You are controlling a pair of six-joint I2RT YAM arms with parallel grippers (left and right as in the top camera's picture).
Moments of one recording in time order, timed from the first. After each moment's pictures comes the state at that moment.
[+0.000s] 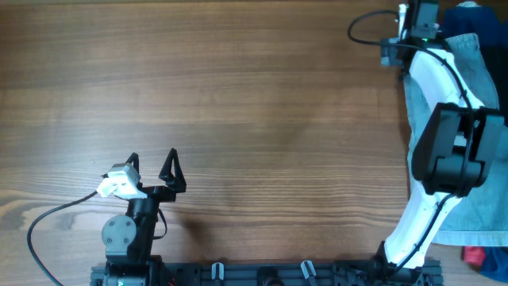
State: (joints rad) left arm -0.02 0.01 0.01 -0.07 0.05 -0.43; right arm -0.14 2.17 1.67 -0.38 0.35 -0.27
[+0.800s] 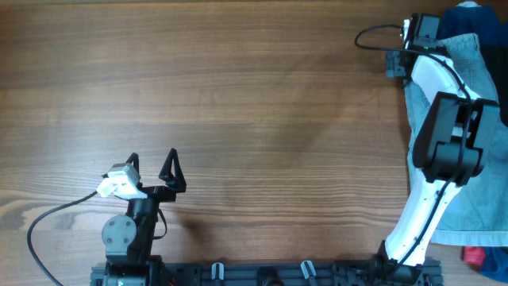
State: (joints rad) left arm -0.02 0.01 0.01 -0.07 0.05 -0.43; right arm -0.18 2.30 1.68 -0.35 0.38 -0.28
